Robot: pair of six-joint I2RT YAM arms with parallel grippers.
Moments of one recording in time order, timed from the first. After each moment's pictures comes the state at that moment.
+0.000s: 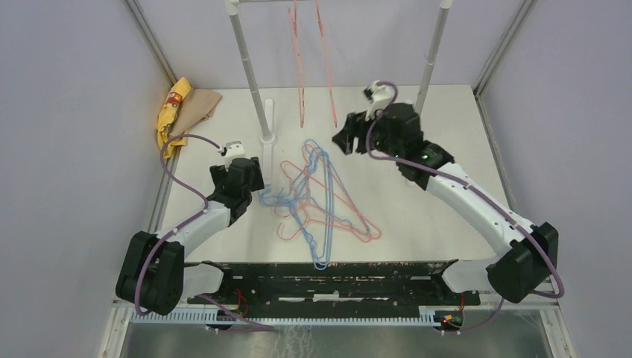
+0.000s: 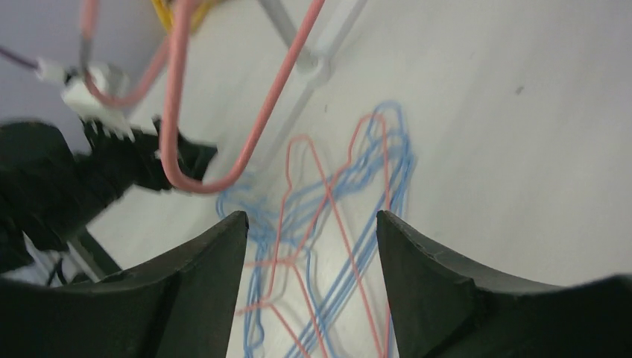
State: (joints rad) left arm -0.33 1.24 0.55 0.04 -0.58 -0.31; right arm 0.54 1.33 1.27 -0.17 -0.14 0.34
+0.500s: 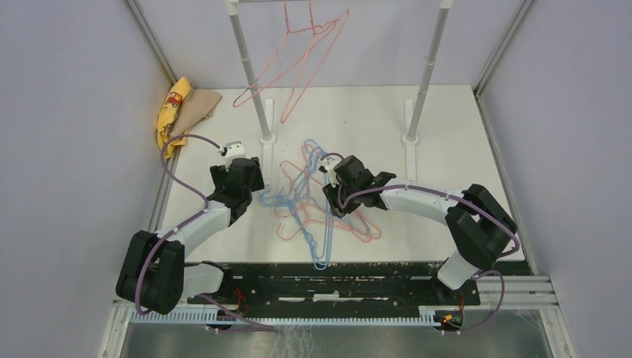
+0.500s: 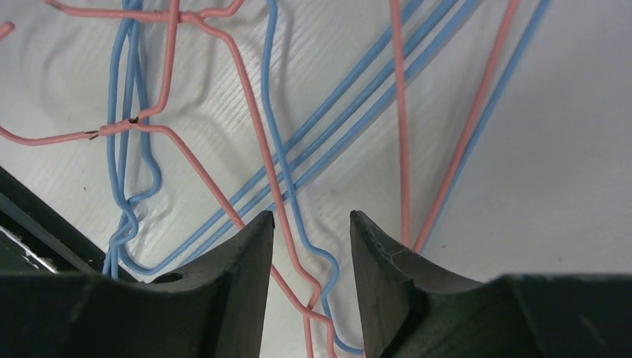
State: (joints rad) left arm -0.33 1.24 0.55 0.04 -0.58 -0.31; right arm 0.79 1.60 0.98 -0.31 -0.09 0.15
